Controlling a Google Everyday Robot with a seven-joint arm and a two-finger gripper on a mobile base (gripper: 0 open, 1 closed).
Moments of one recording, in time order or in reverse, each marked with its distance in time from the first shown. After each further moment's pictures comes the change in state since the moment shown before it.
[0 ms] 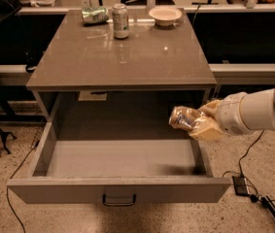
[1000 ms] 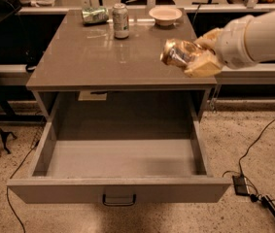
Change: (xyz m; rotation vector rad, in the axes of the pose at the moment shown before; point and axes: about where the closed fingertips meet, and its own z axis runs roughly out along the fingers) arm -0.131 -0.098 -0.070 0.168 -0.120 -0.151
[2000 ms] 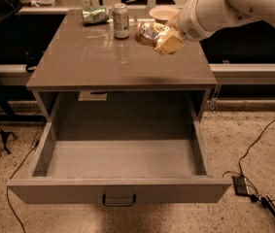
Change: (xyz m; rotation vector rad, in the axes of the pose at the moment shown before) arm -0.046 -0.054 0.094 -0.045 0.021 0.048
